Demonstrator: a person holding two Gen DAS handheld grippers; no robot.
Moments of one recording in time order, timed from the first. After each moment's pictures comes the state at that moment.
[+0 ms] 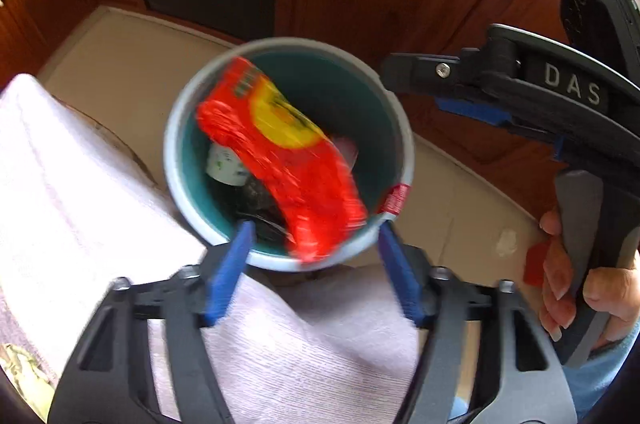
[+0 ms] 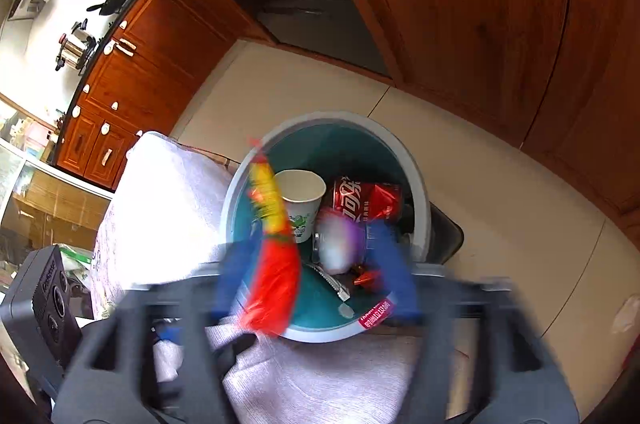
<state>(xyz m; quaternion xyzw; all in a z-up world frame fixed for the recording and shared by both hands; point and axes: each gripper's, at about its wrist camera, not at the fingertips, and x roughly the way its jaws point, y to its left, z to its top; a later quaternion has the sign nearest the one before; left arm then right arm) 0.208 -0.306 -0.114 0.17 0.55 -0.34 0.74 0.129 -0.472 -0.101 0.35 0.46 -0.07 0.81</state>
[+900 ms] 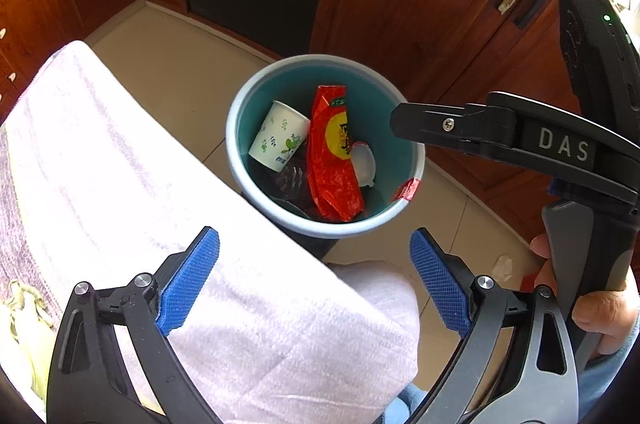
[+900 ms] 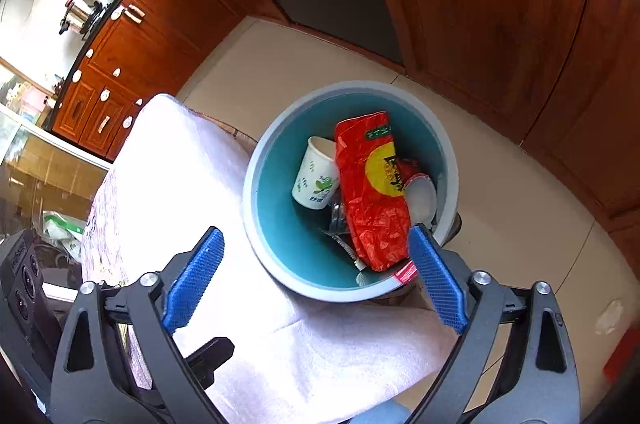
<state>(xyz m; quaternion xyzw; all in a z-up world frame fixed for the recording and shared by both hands) 0.185 -0.251 -0.074 0.12 0.54 -0.30 0.78 0.129 -0.418 -0.079 0.31 0.49 -0.06 0.81</state>
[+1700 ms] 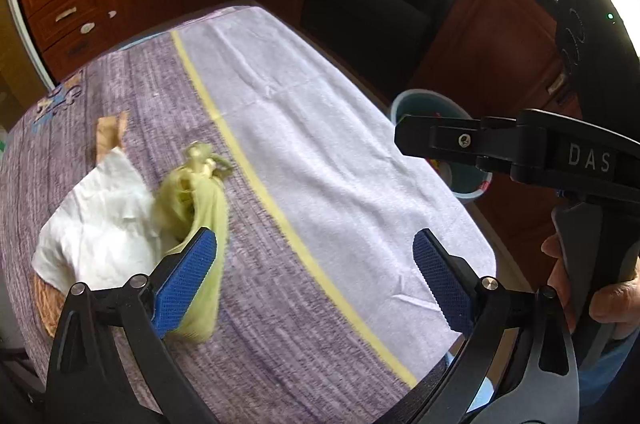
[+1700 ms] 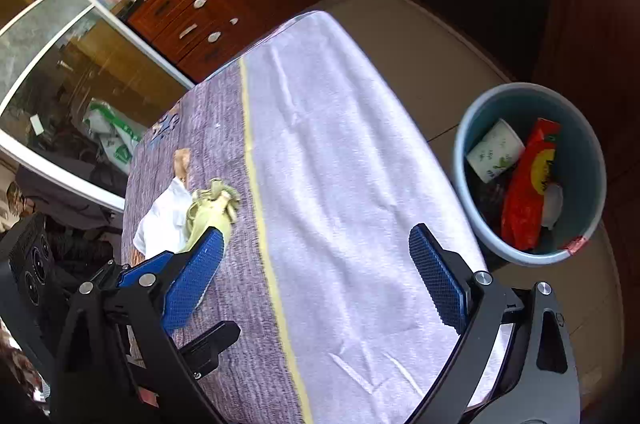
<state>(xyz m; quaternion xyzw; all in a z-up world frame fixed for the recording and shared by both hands) 0.144 -0.041 -0.024 0.01 0.51 -0.18 0.84 0.158 -0.210 -0.019 0.20 0.52 0.11 0.82</state>
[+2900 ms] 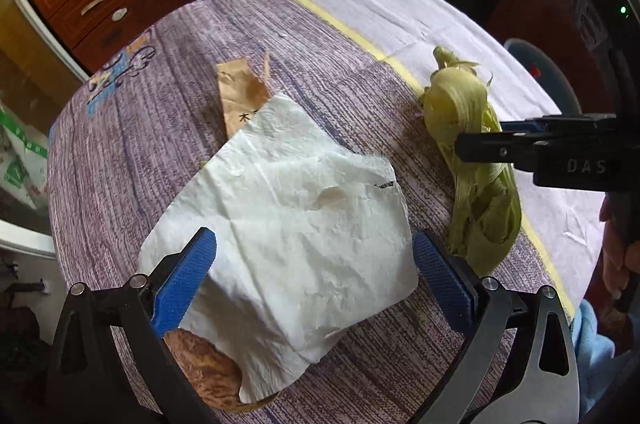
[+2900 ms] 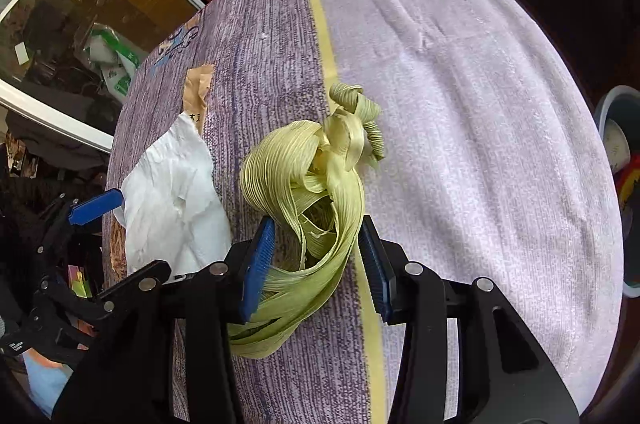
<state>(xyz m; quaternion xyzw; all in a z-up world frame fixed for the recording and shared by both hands) 0.202 0.072 -0.083 0.13 0.56 -0.13 0.81 0.207 -0.092 -0.097 0.14 0.59 0.17 0.78</state>
